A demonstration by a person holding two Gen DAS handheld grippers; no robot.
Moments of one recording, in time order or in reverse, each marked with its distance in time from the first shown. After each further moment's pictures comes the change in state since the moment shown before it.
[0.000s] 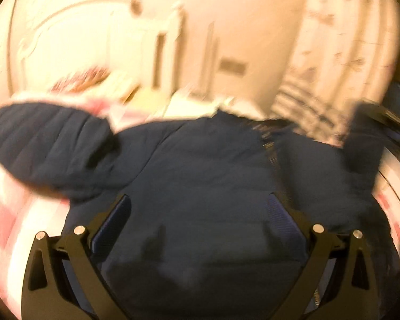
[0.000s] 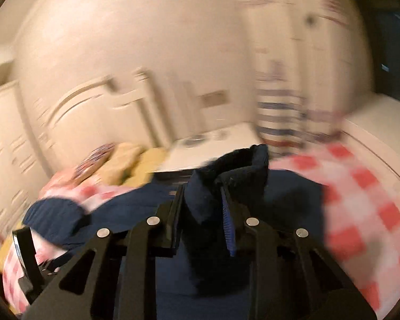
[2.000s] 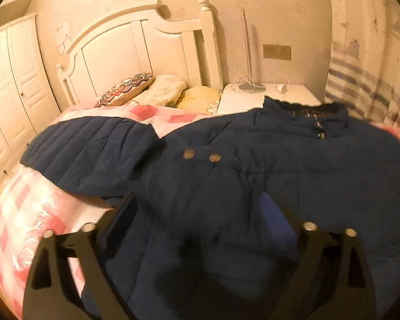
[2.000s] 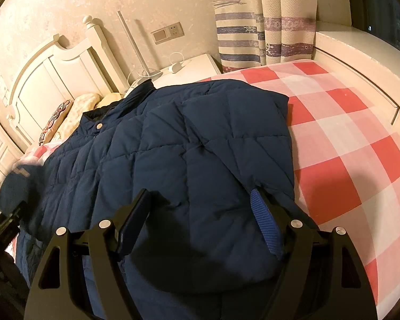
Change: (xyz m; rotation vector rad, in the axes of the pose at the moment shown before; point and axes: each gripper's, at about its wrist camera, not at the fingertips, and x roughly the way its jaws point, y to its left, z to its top) left arm 0.037 -0.020 0.029 0.034 0.086 0.354; right arm 0.027 -0.135 -0.065 0.186 0.295 -0.236
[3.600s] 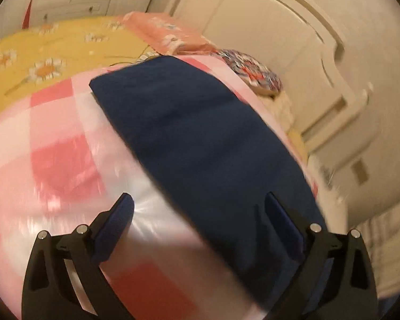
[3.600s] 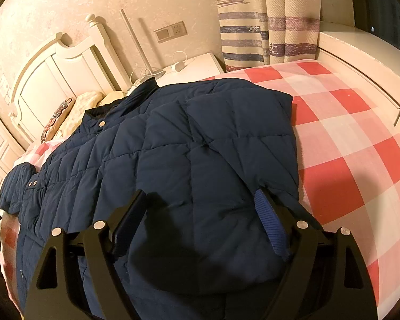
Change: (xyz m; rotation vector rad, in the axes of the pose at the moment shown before) left arm 0.091 0.432 0.010 -0.835 0.136 -0.006; right arm 0.004 0.000 0.001 -0.016 0.007 0.010
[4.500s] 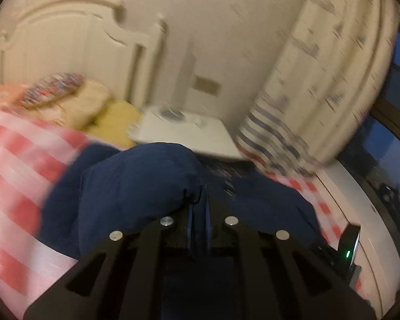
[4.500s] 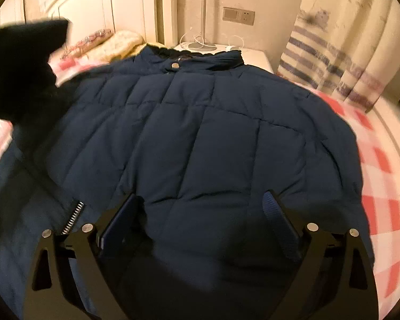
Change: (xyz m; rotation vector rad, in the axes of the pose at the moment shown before) left arm -0.119 -0.280 -0.261 0.729 0.088 -0.555; right arm 0.006 0.092 -0.031 -0.370 0.072 0.003
